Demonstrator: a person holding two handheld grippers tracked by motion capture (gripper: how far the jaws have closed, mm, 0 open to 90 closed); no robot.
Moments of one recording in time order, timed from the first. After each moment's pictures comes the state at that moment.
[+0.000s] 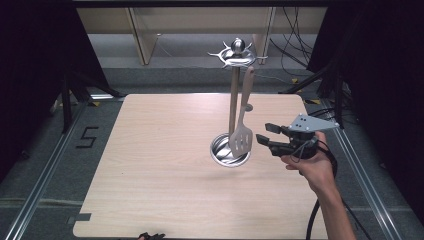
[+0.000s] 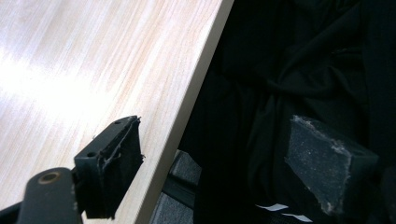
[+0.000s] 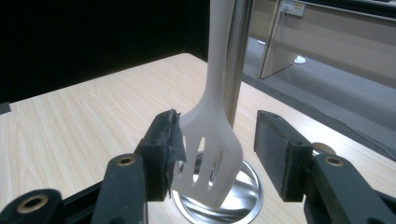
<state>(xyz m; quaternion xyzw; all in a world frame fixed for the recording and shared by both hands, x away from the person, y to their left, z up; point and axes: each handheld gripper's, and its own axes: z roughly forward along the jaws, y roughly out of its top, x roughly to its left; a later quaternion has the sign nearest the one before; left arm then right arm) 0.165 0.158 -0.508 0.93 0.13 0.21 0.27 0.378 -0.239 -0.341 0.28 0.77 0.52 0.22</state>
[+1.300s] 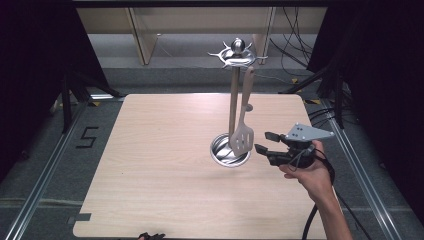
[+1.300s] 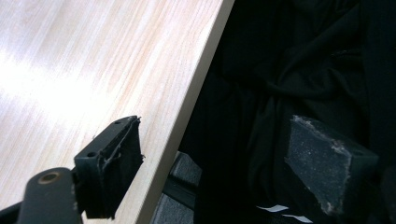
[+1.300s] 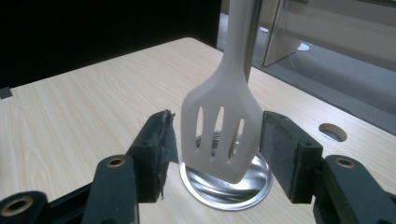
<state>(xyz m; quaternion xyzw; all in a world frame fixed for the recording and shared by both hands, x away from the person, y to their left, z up) 0.165 0.159 -0.507 0.93 0.13 0.21 0.27 0.368 -0.238 -0.359 0.29 0.78 0.51 0.20</state>
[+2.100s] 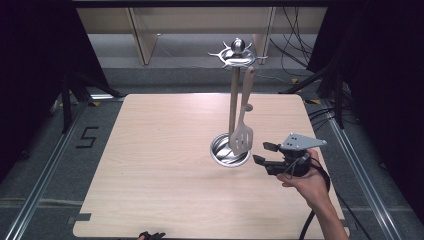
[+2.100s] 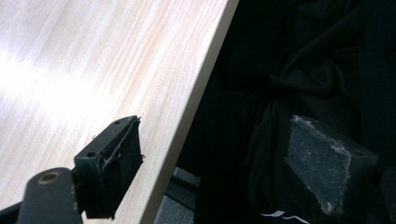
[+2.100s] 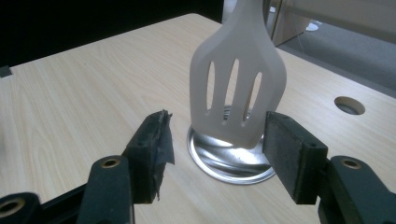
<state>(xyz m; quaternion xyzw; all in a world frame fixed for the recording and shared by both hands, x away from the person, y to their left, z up) 0.167 0.157 -0.507 0.93 0.13 0.21 0.28 0.363 -0.237 -0.387 0.30 0.80 0.48 0.18</state>
